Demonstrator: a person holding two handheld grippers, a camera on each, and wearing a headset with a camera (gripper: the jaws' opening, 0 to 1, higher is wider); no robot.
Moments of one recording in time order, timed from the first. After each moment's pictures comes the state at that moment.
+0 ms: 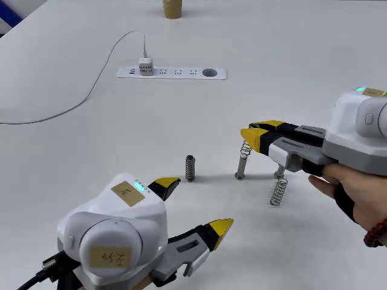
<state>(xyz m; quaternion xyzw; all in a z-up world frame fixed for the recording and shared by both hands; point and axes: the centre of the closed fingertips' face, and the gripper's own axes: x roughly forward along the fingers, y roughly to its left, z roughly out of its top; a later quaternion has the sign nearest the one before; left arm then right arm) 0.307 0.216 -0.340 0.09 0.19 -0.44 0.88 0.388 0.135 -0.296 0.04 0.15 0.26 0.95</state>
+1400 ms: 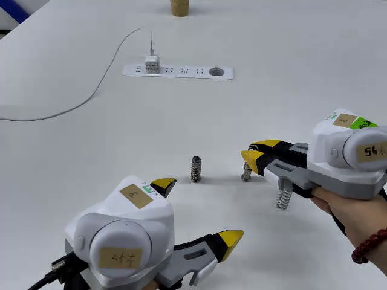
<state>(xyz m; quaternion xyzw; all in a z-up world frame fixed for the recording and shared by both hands) 0.310 0.219 -0.347 0.09 0.20 -0.43 0.88 0.389 0.141 -0.339 -0.05 0.19 0.25 0.95</state>
